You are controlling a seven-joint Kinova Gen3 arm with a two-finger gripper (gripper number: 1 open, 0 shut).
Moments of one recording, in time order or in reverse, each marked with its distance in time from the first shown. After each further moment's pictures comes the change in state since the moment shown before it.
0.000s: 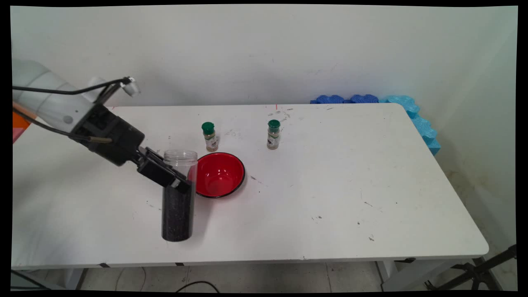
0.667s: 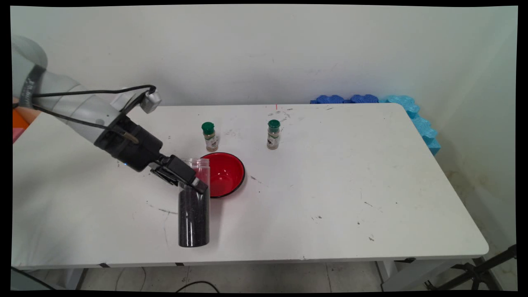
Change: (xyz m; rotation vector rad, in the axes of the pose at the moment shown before) arm 0.010 -0.023 0.034 -0.051 -0.018 -0.330
